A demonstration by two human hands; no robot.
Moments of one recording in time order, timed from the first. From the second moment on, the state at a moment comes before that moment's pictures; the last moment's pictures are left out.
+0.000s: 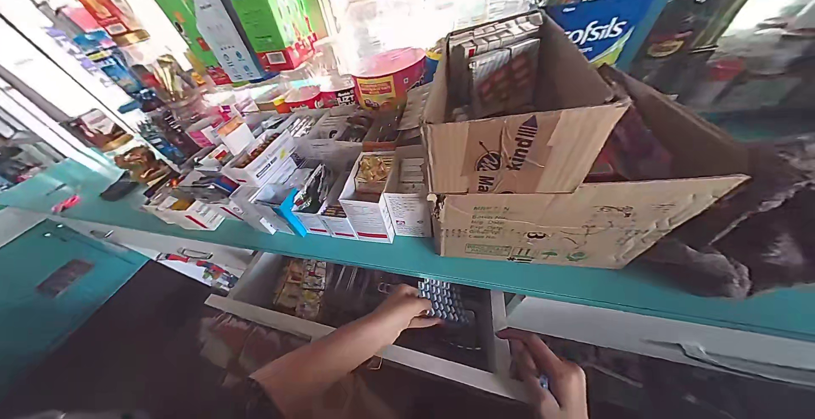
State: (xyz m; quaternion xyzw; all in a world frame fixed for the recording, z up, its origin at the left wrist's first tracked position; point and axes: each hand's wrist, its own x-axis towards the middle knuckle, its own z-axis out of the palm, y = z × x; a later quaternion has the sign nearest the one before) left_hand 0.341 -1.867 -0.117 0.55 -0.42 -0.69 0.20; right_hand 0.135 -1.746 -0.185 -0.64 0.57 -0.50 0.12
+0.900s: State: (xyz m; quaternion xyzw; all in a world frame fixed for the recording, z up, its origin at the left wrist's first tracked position) left_hand 0.310 -1.914 -0.179 0.44 -0.72 -0.51 0.18; right_hand 0.144 -1.744 -0.193 -0.58 0.63 -0.51 0.07
